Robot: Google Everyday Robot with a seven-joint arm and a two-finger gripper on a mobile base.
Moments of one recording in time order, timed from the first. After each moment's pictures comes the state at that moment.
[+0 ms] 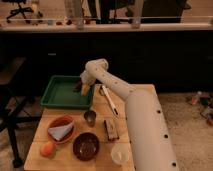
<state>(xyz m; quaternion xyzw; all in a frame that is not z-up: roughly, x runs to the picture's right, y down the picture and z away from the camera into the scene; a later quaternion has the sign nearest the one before) -0.147 -0.033 0.986 -0.17 -0.25 -0.01 0.95</state>
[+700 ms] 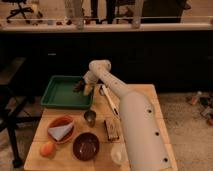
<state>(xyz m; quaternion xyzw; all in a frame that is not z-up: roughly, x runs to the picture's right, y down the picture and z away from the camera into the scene) -0.136 -0.025 1.014 -0.21 -0.25 0.00 0.95</state>
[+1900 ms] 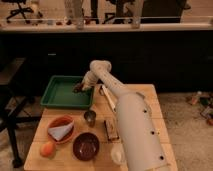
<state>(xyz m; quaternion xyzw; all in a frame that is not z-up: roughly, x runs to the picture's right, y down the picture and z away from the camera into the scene) -0.137 -0.025 1.019 -0.21 -0.28 0.04 0.94</state>
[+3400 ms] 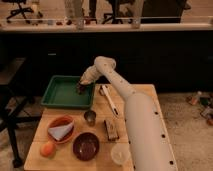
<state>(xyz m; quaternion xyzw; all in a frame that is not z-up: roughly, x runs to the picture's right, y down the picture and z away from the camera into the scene) -0.146 -0.063 0.980 -0.17 -0.33 0.02 0.93</state>
